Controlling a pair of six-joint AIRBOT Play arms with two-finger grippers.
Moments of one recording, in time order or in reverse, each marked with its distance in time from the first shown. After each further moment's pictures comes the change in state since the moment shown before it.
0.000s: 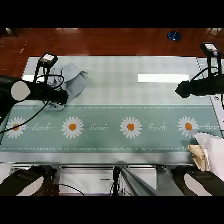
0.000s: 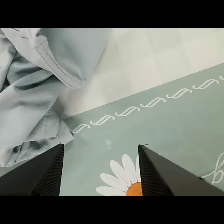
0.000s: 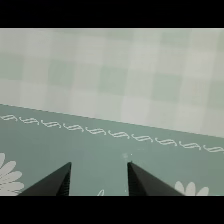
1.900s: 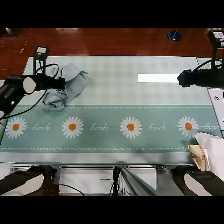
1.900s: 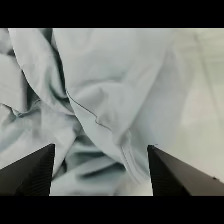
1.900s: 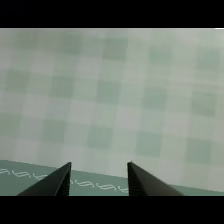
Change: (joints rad) left arm 0.152 -0.252 0.009 0.010 0.436 0.000; right arm 0.000 -0.001 0.000 -0.014 -0.203 -0.014
